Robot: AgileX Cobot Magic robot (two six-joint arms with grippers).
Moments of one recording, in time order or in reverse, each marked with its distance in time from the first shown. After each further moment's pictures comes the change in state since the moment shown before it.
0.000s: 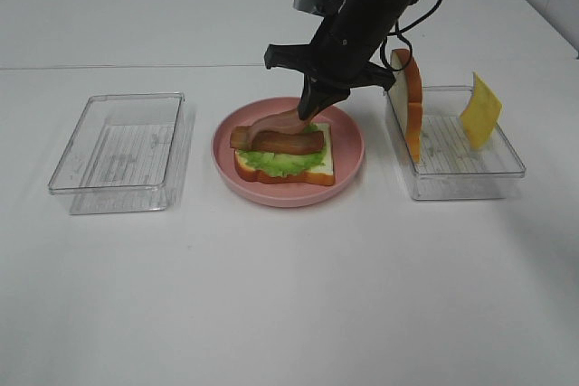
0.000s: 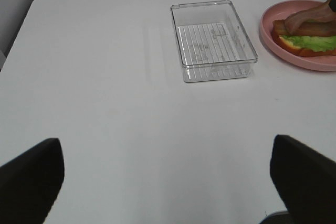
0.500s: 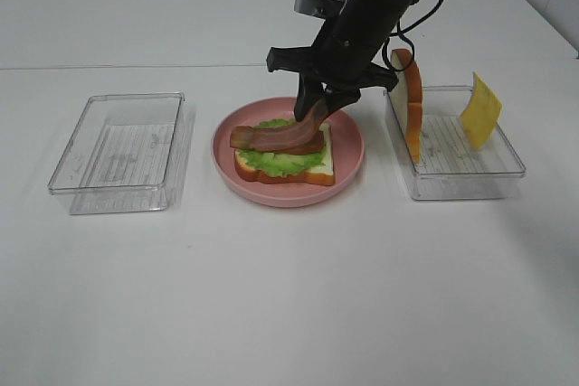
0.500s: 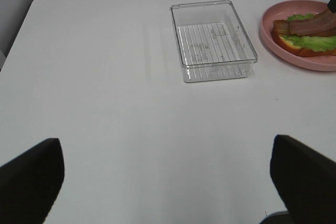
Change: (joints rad) left arm 0.000 0.000 0.000 0.000 0.000 0.000; right arm 0.000 0.000 0.000 -0.019 0.017 0.002
